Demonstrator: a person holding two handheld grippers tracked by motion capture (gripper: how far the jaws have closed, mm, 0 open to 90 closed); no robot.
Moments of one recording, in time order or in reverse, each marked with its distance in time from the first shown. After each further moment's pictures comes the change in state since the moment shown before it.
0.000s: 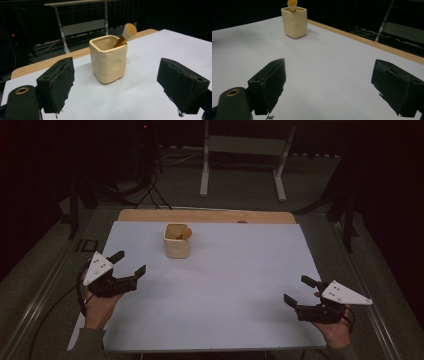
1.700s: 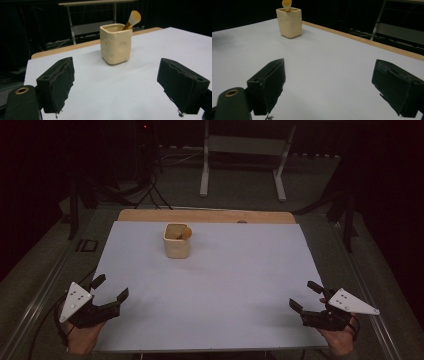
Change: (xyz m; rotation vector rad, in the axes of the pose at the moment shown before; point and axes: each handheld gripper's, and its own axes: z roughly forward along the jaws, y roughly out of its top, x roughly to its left) left arm -0.005 -0.048 -0.058 -0.021 0.069 -0.022; right arm -0.003 -0.020 -0.014 -0.033 -0.037 0.020
